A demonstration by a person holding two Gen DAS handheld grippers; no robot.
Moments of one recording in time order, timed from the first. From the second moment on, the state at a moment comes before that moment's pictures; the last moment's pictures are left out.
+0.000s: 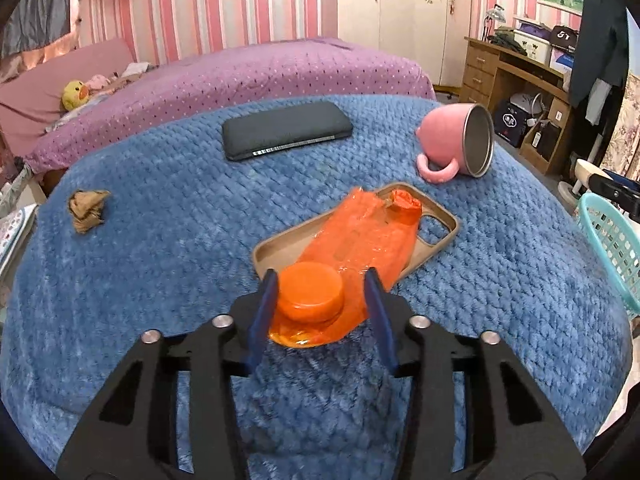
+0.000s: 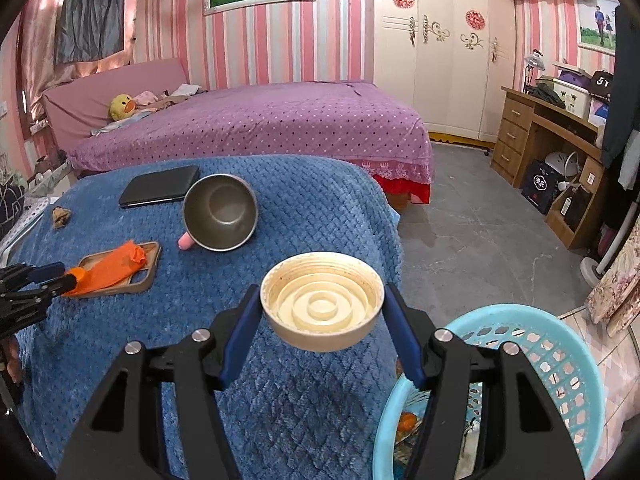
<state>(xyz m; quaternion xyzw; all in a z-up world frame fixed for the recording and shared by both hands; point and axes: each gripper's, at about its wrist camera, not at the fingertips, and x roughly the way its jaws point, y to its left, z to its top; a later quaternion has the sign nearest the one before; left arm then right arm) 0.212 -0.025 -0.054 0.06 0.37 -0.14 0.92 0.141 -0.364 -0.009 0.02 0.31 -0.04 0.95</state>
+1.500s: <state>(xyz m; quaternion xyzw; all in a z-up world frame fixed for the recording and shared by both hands) 0.245 -0.052 -0.064 0.08 0.39 -0.05 0.92 0.100 -0.423 0.002 0.05 0.29 -0.07 0.95</state>
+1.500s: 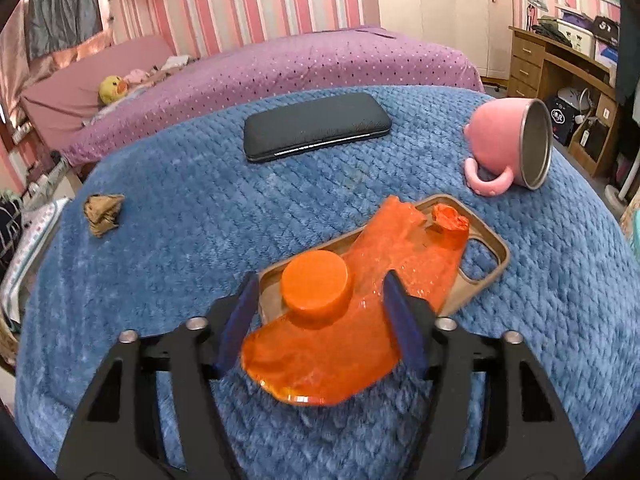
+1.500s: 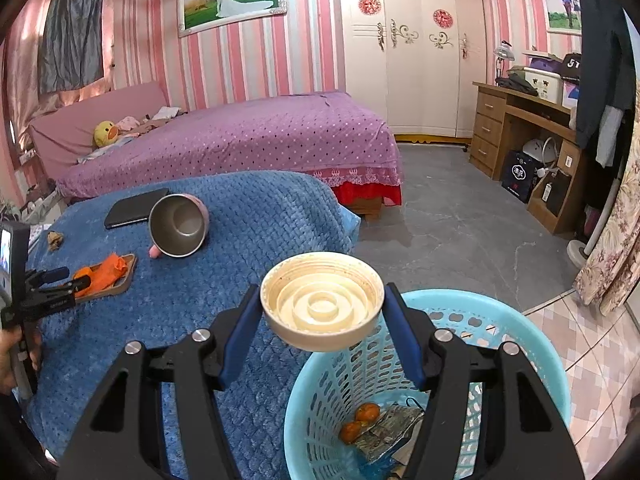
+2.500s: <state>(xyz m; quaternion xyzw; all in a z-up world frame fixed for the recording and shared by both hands) 0.120 -0.229 -0.001 0.07 0.29 -0.15 0.94 0.043 -0.509 -0.004 0.05 0.29 -0.11 0.95</state>
